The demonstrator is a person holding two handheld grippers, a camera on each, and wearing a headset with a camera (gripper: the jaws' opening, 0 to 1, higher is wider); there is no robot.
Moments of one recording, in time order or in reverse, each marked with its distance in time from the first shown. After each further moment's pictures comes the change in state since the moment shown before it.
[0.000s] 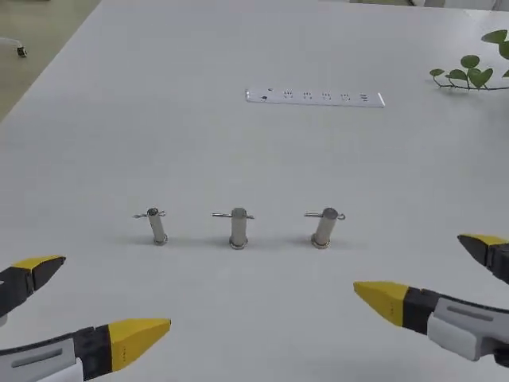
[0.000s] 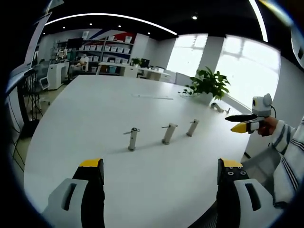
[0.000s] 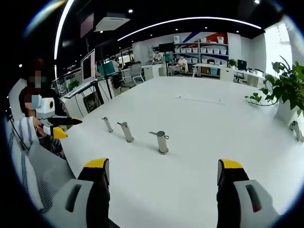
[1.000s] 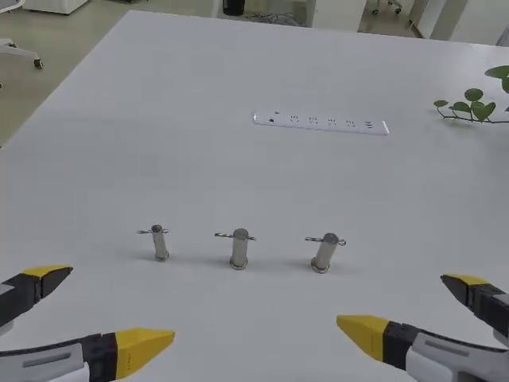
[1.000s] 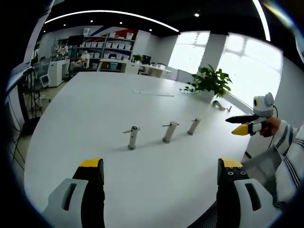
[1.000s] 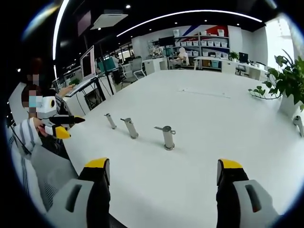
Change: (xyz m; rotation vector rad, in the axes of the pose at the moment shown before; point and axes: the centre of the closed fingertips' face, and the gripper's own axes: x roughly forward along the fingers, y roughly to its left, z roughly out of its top) left arm 0.002 0.001 -0.001 -0.014 0.036 0.004; right arm 0.006 0.007 -0.004 0.028 0.051 0.019
